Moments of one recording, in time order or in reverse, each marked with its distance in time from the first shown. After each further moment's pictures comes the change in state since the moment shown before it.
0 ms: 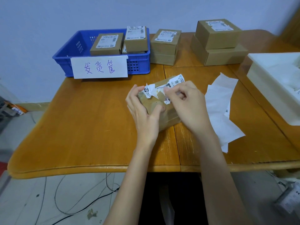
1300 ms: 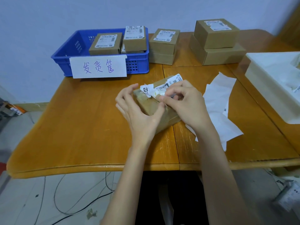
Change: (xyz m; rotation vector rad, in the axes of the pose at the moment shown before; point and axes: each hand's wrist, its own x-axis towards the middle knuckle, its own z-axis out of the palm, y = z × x) left_hand 0.000 0.000 -0.009 0.215 0.084 0.147; right_hand 0.000 0.000 -0.006 0.001 -0.081 -0.046
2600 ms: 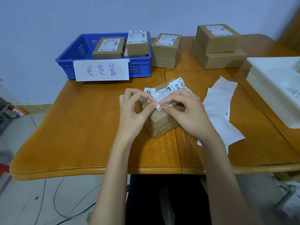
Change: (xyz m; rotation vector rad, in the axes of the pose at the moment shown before) left_hand 0.031 0.005 -0.035 -0.003 -0.363 0.009; right_hand -0.009 0.005 -0.002 -0.084 -0.105 -0.162
